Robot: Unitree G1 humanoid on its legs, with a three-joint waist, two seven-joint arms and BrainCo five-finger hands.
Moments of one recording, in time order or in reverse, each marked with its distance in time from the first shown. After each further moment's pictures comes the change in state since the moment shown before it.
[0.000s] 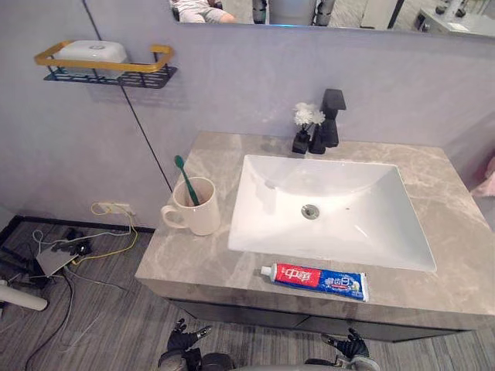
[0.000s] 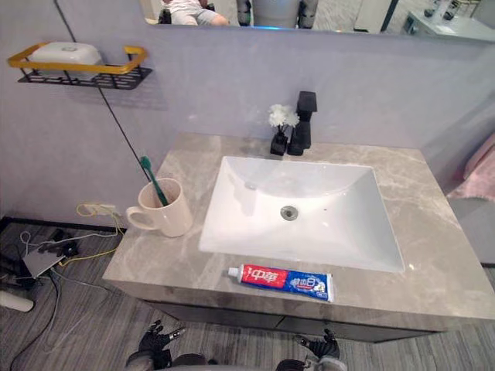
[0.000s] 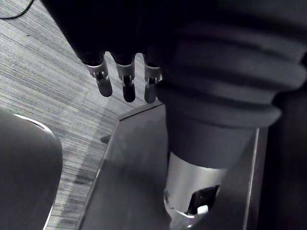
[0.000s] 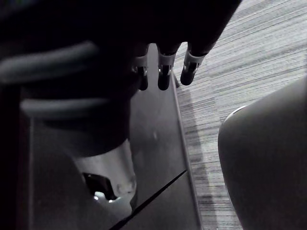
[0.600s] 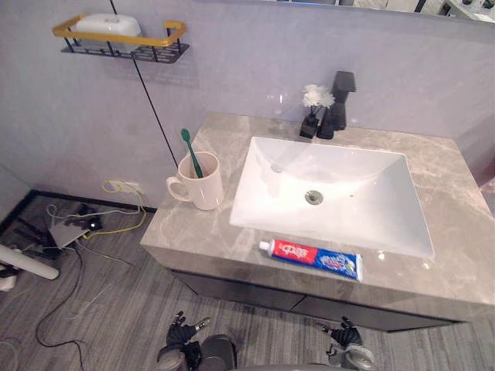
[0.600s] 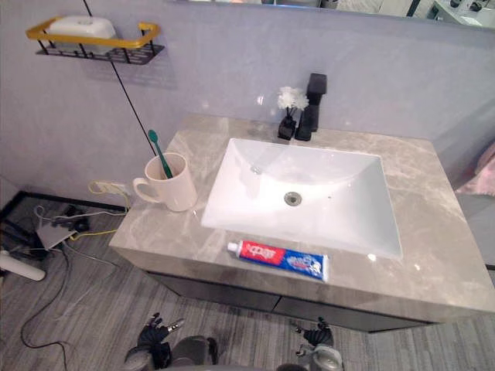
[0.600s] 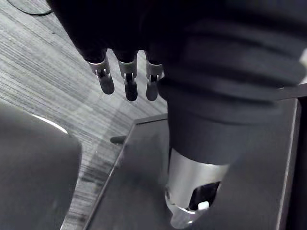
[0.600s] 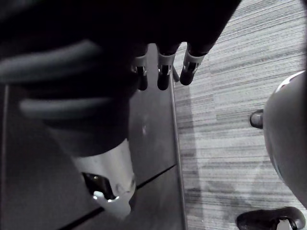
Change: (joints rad) left arm -0.011 0.005 0.017 -0.052 -0.025 -0.001 -0.007; right arm -0.054 0.038 0.030 -0.023 -0.012 0.000 0.013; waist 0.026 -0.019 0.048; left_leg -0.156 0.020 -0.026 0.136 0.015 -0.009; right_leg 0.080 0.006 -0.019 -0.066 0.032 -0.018
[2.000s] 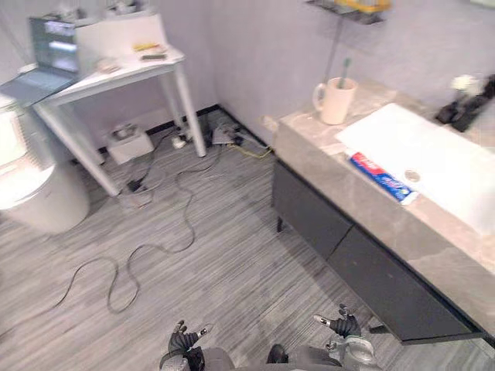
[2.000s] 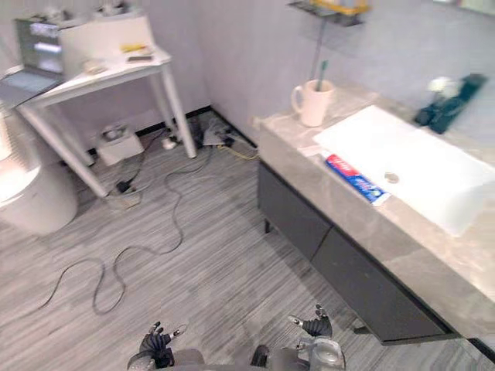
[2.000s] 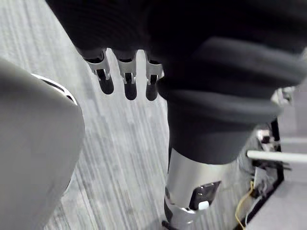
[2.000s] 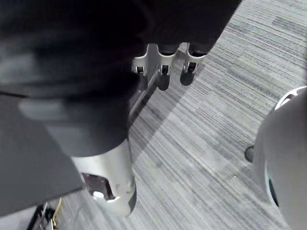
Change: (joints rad) left arm 0.021 -0.049 0.069 -0.020 0.005 0.010 0.011; right arm 0.022 -0.023 0.051 -0.083 -0.010 0.002 0.017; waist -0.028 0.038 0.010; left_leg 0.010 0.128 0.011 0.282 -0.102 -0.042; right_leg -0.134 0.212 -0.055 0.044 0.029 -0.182
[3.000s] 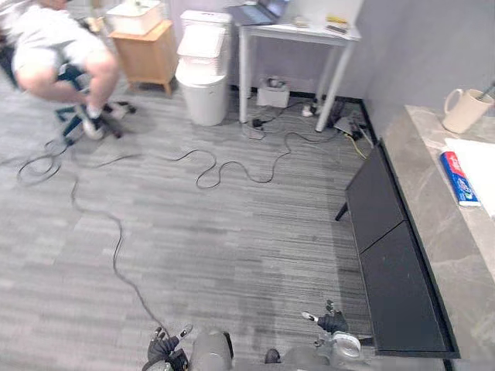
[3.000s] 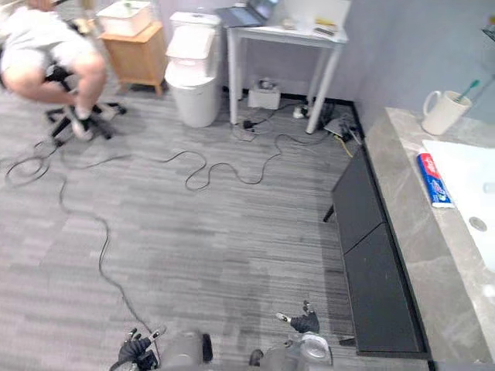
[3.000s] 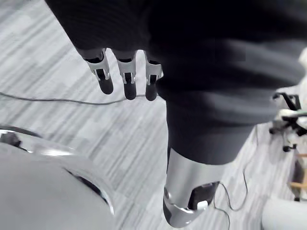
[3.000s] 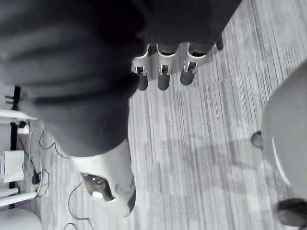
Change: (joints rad) left arm 0.034 0.001 0.125 -0.024 -0.051 0.008 0.013; right arm 0.010 0.014 0.047 -0.013 0.019 -0.001 -0.035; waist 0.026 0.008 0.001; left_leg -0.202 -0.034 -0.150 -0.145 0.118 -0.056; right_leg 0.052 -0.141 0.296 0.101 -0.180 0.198
